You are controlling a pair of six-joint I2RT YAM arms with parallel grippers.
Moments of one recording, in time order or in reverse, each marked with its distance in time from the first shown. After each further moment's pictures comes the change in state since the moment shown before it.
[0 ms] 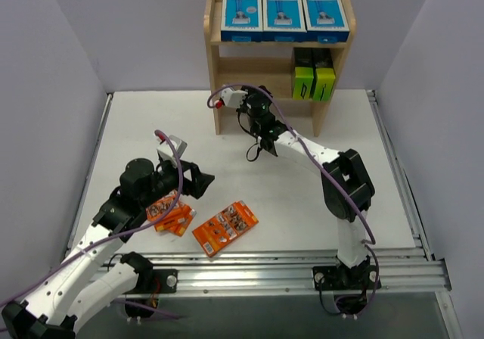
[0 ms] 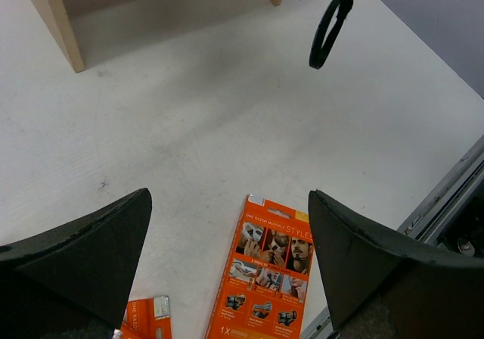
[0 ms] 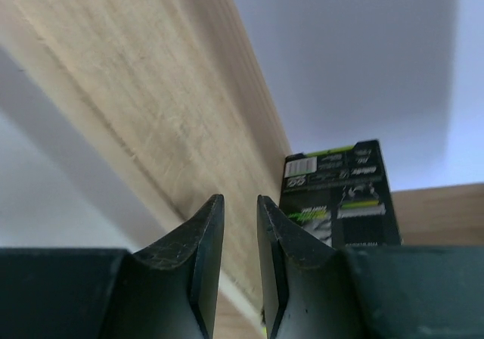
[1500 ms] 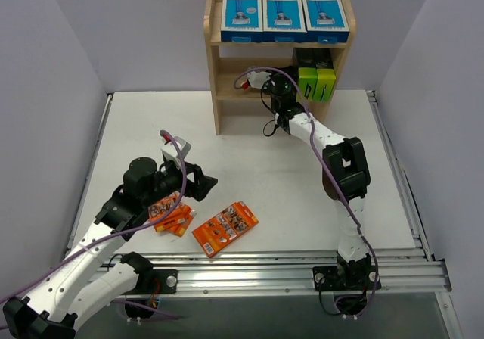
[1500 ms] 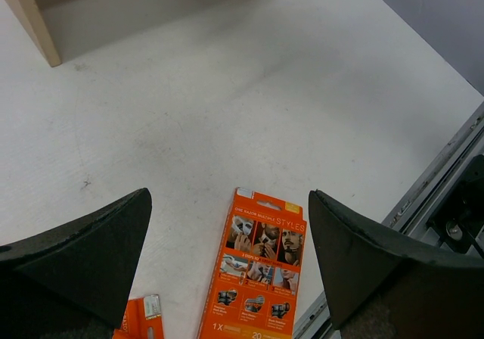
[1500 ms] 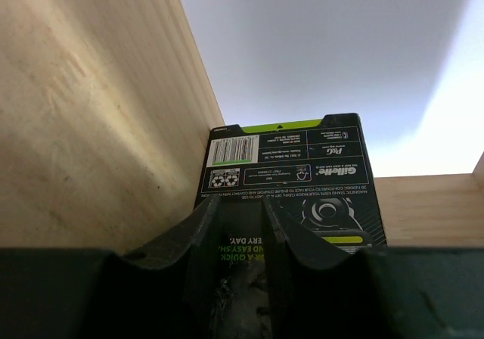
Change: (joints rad) left arm -0.006 0.025 0.000 0.000 0.053 0.000; right arm -0.220 0.195 0.249 -0.010 -0.037 -0.230
